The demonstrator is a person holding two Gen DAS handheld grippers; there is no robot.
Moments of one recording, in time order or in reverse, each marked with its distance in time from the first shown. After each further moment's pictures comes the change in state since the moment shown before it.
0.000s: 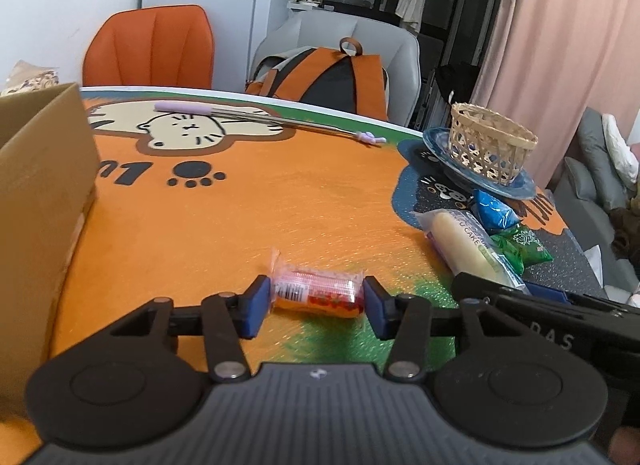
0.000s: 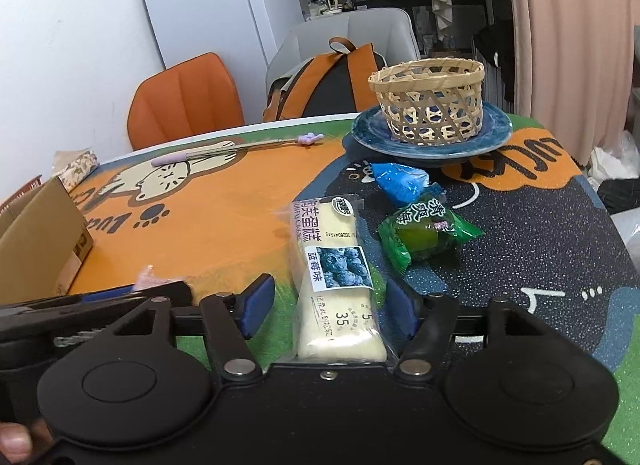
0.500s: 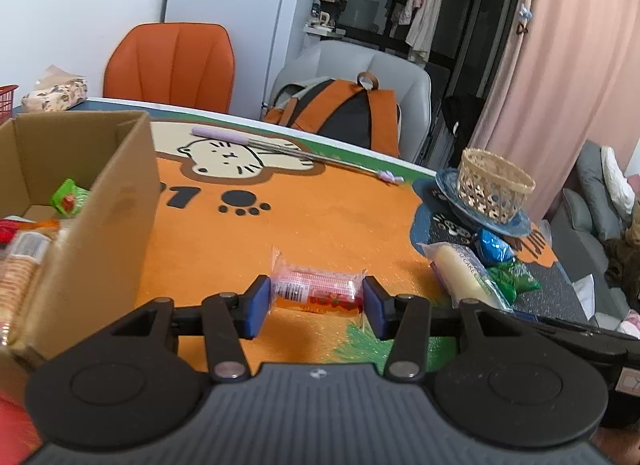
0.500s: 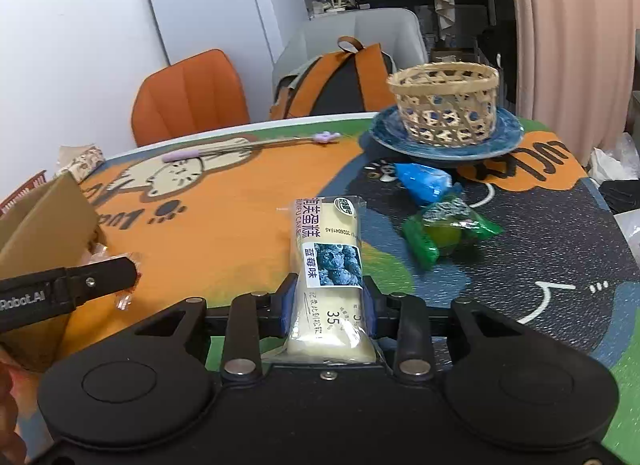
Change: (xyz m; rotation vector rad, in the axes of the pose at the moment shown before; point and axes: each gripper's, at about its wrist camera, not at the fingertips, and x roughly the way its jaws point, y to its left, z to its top) left arm -0.045 0.035 0.011 -0.057 -0.067 -0.009; right arm -0.011 0.022 0.001 -0.004 0.009 0.006
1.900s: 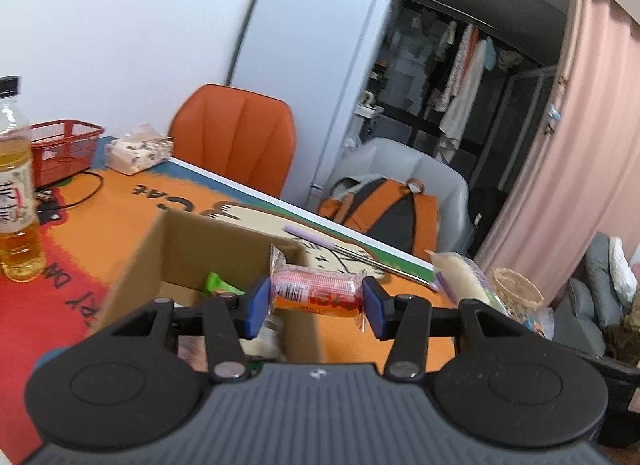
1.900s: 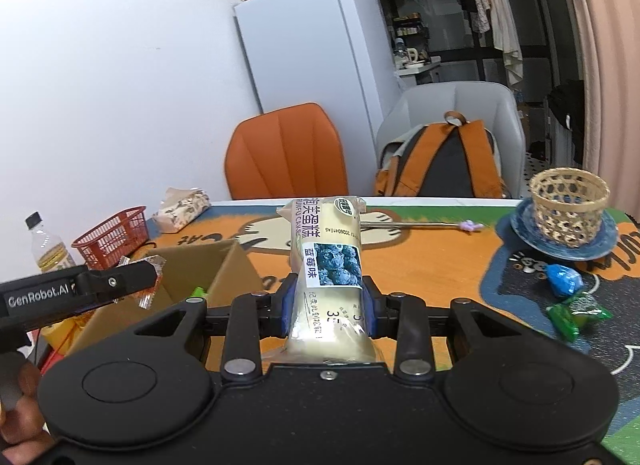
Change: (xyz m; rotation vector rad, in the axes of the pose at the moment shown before) left arm -0.110 0.108 0.052 -0.150 -0.206 0.044; right arm -0.058 0.126 0.040 -0.075 -0.143 0.178
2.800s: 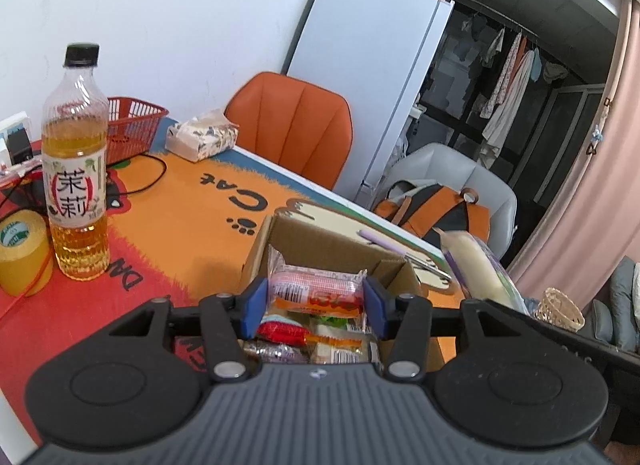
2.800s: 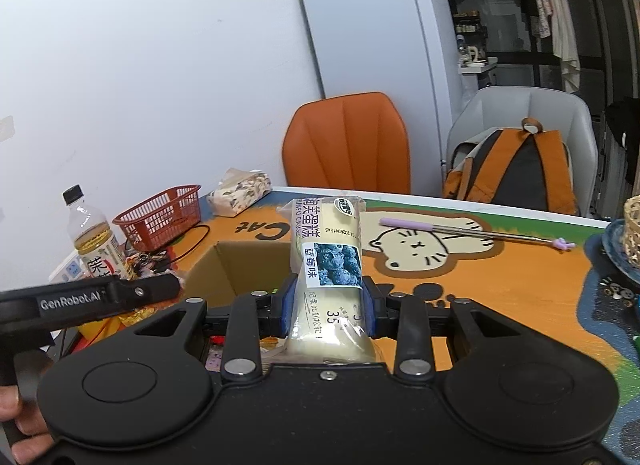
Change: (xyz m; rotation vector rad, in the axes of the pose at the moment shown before) left arm 0.002 0.080 0.015 -0.082 0.047 0.079; right arm 0.037 0.077 0.007 -0.094 0.041 0.115
